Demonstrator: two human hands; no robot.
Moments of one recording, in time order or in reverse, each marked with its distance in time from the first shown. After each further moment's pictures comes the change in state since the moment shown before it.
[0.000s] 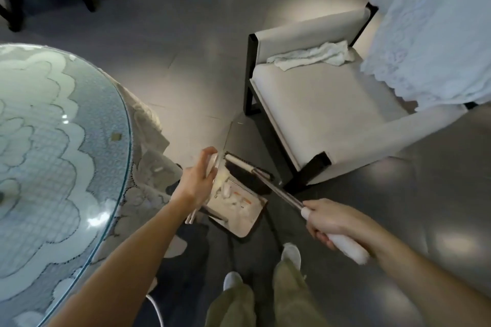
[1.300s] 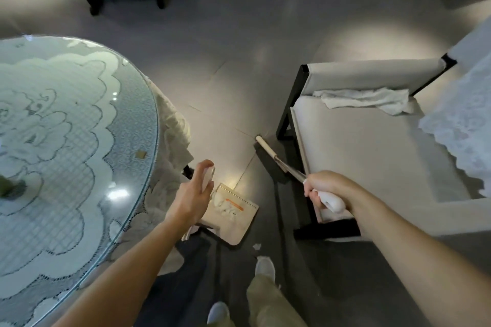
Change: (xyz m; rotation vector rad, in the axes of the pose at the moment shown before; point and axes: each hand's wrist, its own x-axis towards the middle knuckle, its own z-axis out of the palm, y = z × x) left_hand 0.039 -0.001 -0.032 -0.081 0.218 -0.235; right_hand 0.104 -0.162 -0.090 0.203 -0.085 0.010
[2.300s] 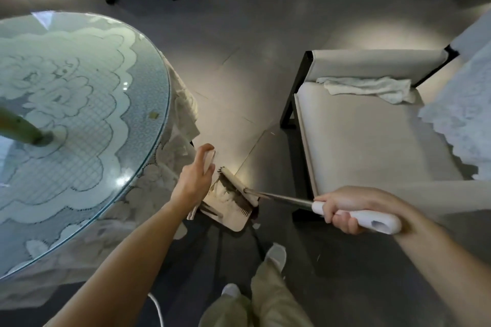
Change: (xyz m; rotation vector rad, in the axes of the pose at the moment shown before) left_hand -0.061 -0.008 0.016 0.001 0.090 -0.021; right_hand -0.049 0.094 -0.021 -0.136 -0.298 0.218
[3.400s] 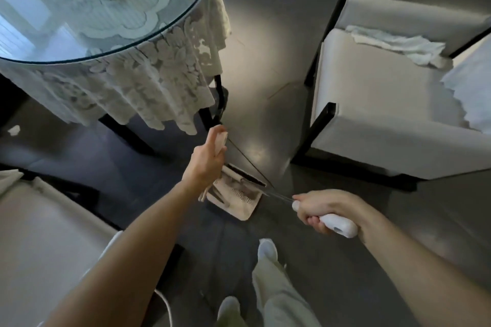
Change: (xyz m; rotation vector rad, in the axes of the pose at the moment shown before) left_hand -0.330 0.015 0.140 -0.076 0.199 -0.162; right_hand 0.012 0.304 0.039 -0.548 0.133 -0.087
